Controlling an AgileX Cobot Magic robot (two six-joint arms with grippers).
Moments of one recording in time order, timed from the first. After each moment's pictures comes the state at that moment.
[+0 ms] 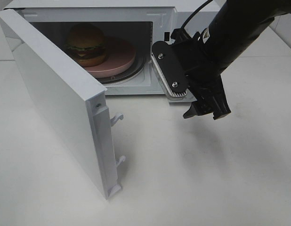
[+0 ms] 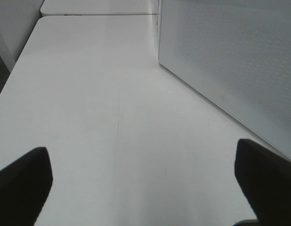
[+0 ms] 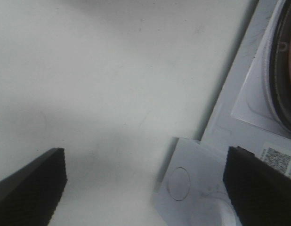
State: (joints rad) left arm 0.01 0.00 -0.51 -0.03 1.09 0.01; right arm 0.56 1.66 -1.14 0.08 0.59 -1.43
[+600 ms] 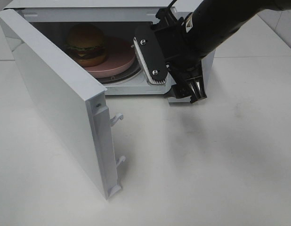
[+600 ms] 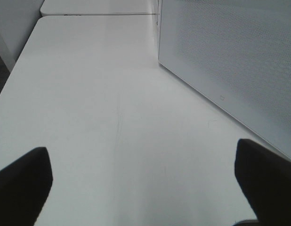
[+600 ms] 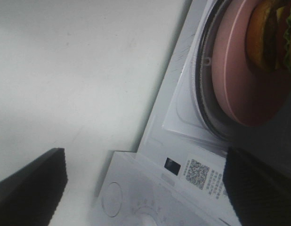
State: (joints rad) left arm 0.01 0.00 -0.51 -0.03 1.09 0.01; right arm 0.60 1.71 -1.21 0.00 0.44 -1.37
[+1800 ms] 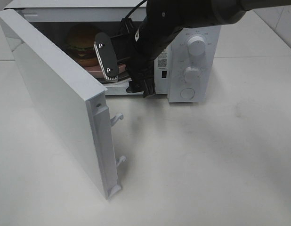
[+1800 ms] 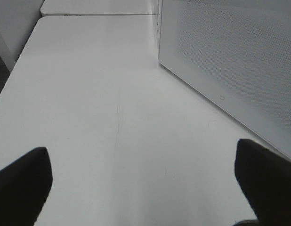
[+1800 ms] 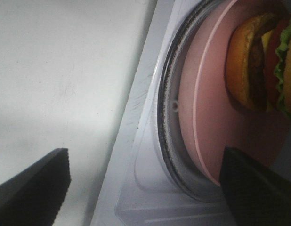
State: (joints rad) left arm 0.01 0.00 -0.51 -0.03 1.09 0.01; right arm 0.64 2.10 -1.58 0.00 0.41 -1.29
